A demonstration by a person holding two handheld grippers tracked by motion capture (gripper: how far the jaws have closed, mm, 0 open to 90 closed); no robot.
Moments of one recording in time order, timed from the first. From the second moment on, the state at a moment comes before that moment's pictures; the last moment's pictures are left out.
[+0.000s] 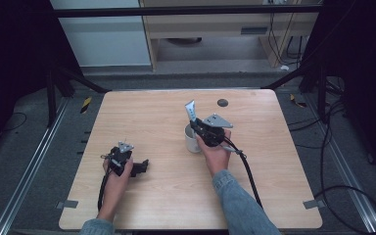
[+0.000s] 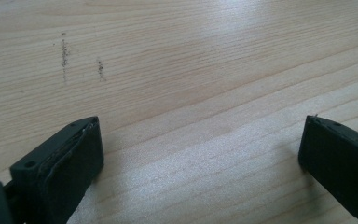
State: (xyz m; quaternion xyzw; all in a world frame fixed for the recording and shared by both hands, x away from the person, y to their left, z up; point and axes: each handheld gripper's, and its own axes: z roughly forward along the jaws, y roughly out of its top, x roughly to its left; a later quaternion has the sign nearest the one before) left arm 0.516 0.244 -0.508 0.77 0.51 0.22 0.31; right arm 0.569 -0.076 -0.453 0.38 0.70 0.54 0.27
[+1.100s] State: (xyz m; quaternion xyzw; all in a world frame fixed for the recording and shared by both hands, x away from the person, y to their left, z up) left arm 0.516 0.244 -0.508 0.77 0.51 0.22 0.31; right arm 0.569 -0.080 -0.453 0.38 0.70 0.53 0.28
